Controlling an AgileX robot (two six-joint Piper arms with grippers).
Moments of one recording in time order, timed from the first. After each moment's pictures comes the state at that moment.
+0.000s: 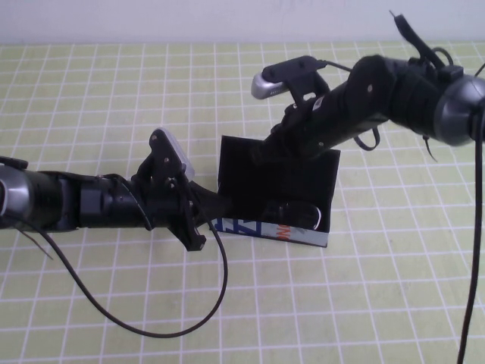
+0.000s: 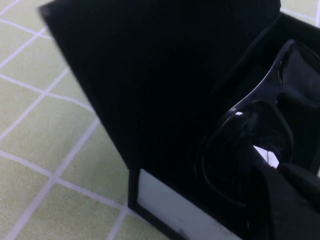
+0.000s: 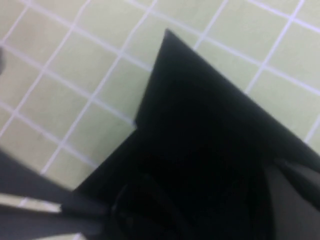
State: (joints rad) right arm 0.50 2.01 -1.61 0.41 0.60 -0.33; left arm -0.24 1.99 -1.00 -1.72 0.84 2.33
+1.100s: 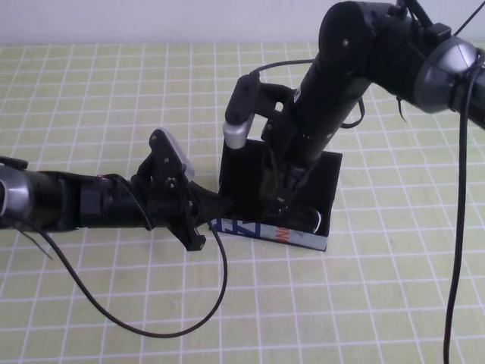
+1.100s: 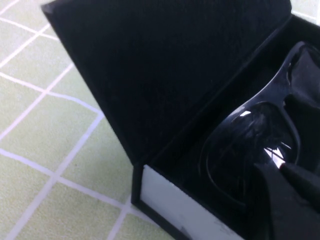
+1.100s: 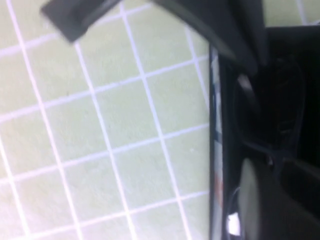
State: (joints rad) right arm 0.55 2.05 -1.89 0.32 1.22 -0.84; left arm -0.24 1.99 -1.00 -1.72 0.83 2.33
